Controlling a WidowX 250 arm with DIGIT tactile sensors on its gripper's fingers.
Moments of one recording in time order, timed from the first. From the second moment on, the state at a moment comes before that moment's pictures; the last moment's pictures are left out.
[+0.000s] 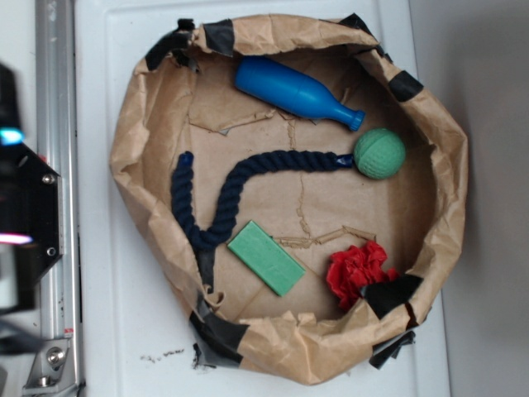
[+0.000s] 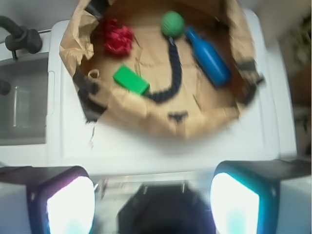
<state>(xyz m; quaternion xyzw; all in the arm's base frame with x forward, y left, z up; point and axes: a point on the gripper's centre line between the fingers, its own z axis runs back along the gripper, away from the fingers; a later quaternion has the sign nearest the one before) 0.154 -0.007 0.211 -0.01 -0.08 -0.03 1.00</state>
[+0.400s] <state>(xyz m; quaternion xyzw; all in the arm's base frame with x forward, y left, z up) 0.218 -0.004 0.159 -0.08 -0.09 -0.09 0.99</state>
